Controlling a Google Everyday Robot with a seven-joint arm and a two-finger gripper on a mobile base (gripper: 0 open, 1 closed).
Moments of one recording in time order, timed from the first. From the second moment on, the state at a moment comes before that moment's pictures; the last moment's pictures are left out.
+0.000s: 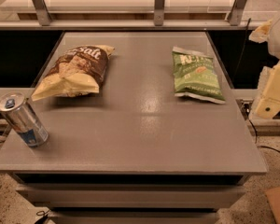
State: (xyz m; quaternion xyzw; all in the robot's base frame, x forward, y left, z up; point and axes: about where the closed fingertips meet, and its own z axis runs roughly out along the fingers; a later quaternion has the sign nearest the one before) arm 0.438 -0.216 0.980 -0.60 0.78 -0.04 0.16
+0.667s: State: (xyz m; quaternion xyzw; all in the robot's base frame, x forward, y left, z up) arm 0.451 -0.211 0.979 -0.60 0.79 -0.05 0.16
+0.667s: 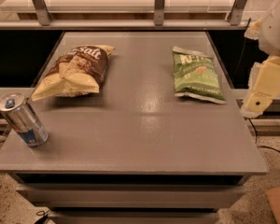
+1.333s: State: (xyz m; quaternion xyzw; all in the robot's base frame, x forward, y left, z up) arm 0.509 -0.169 0.941 -0.59 0.80 -0.03 0.13
